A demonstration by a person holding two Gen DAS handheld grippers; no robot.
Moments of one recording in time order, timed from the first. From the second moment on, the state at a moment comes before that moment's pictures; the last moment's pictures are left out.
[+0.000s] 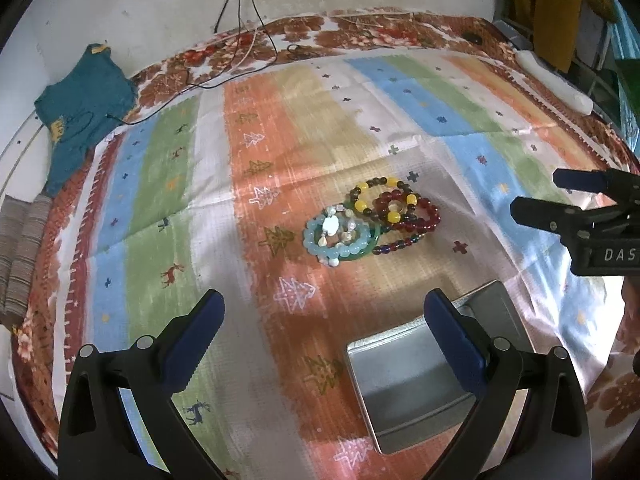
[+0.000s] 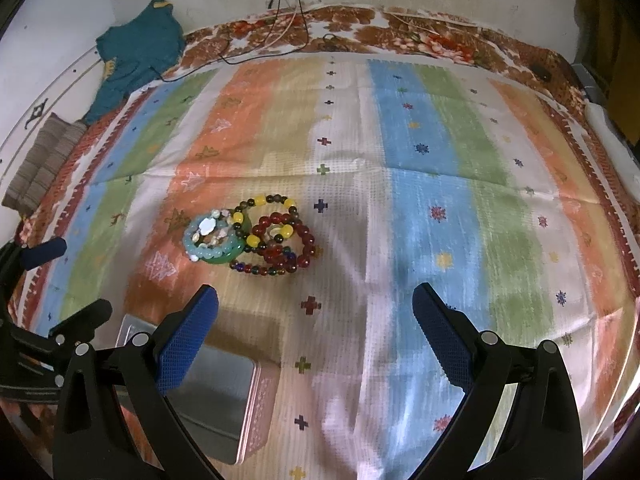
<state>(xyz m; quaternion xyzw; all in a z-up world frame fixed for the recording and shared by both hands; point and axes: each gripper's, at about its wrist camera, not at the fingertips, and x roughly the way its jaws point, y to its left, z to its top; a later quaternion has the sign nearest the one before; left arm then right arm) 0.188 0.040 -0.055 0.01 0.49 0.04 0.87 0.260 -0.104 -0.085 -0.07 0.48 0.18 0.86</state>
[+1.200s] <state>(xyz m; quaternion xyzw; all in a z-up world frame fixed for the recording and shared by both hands) 0.258 0.069 -0.100 -0.02 0.53 0.00 0.85 0.328 -0.062 -0.132 -0.09 0.53 0.19 0.82</state>
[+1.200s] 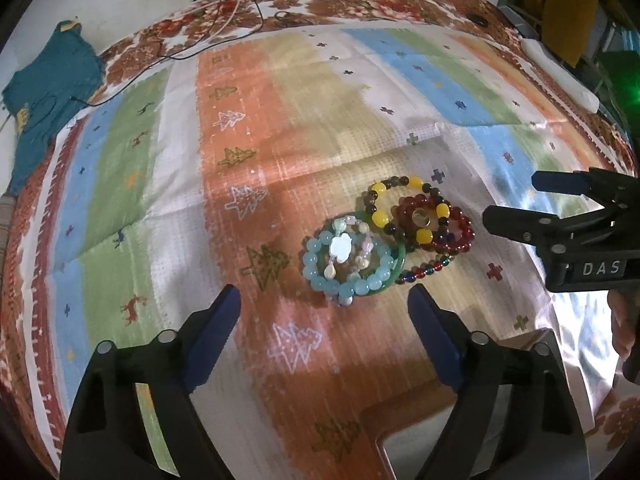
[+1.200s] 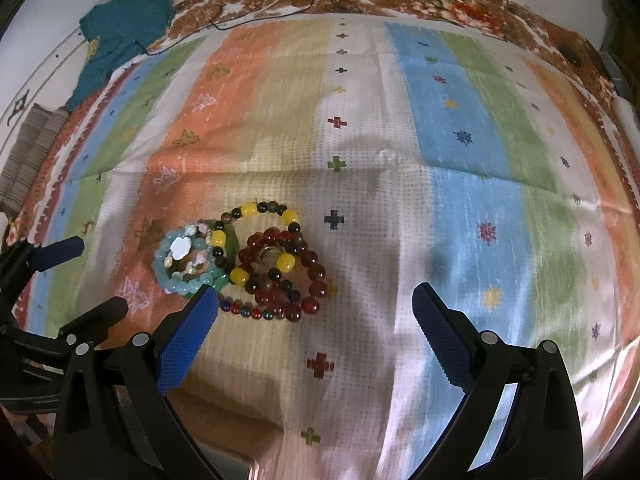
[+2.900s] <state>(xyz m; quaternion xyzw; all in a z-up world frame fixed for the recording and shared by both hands) 0.308 0.064 -0.143 0.00 0.55 -0.02 0.83 0.370 -0.026 -0.177 -0.11 0.56 0.20 0.80</state>
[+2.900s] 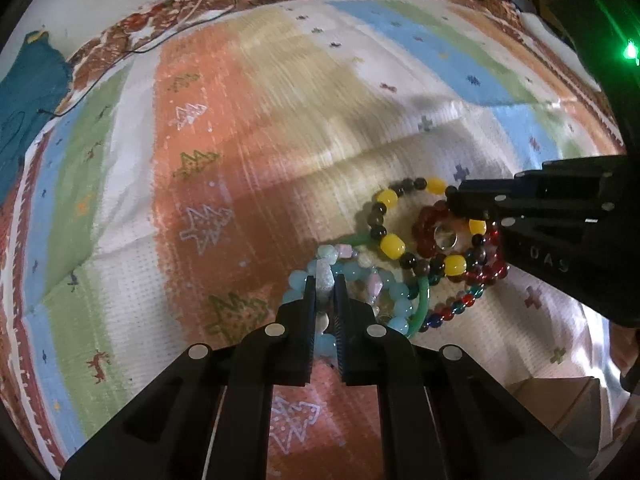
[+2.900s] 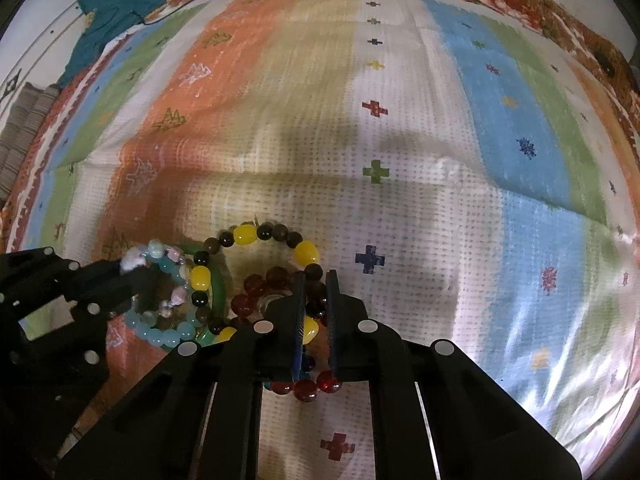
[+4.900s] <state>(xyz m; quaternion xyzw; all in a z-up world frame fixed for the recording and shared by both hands) 0.172 0.033 0.002 -0.06 0.40 0.00 0.91 0.209 -0.076 -0.047 -0.10 0.36 0.24 0.89</state>
